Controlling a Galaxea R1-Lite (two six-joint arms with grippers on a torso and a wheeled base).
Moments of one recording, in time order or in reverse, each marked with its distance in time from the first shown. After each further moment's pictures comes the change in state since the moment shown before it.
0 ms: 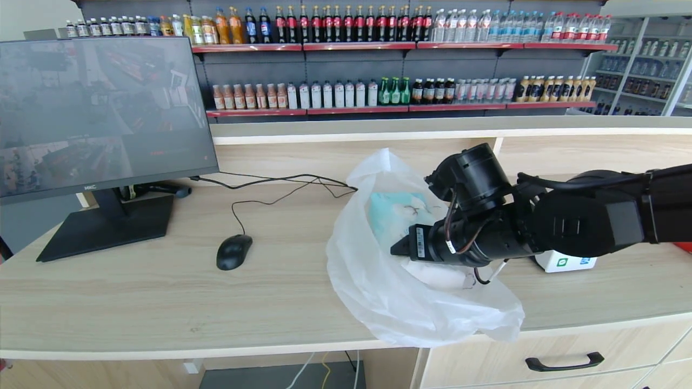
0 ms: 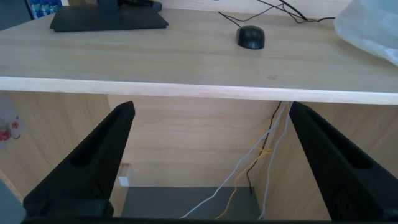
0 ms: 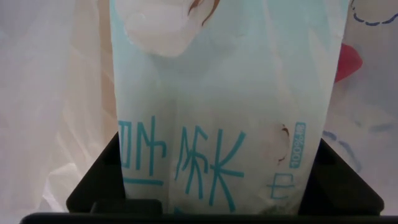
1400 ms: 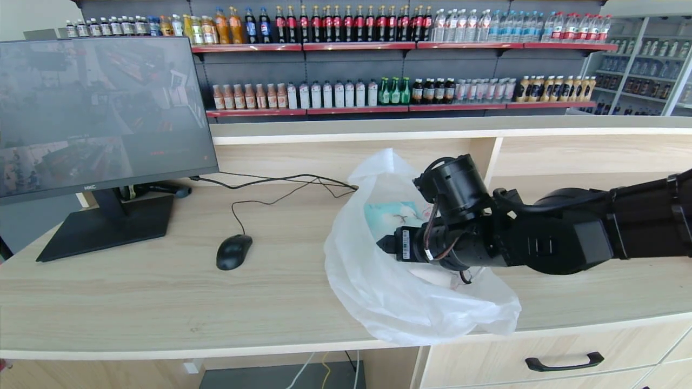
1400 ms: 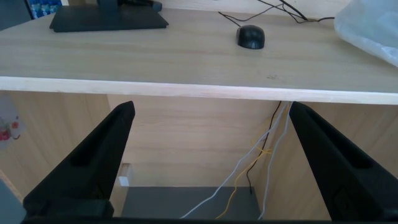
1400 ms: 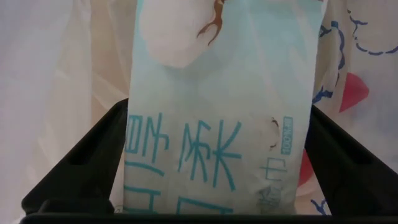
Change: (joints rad) left arm 0.000 0.000 0.000 0.000 0.000 0.000; right arm 0.050 0.034 0.028 -0.136 -0.123 -0.005
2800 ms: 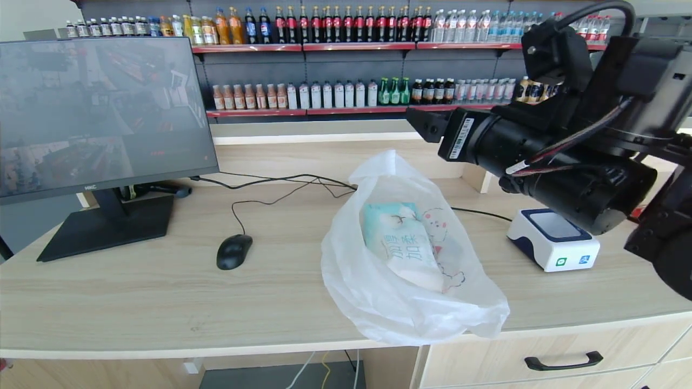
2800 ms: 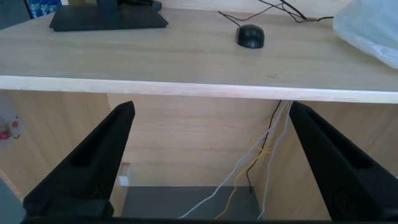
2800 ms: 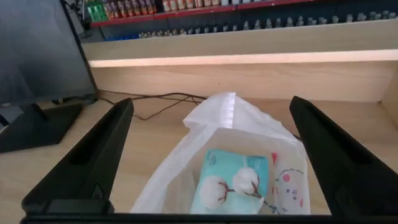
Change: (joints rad) left arm 0.000 0.000 0.000 0.003 0.000 0.000; right arm 0.021 -0.277 0.204 -0.769 -0.133 -0.350
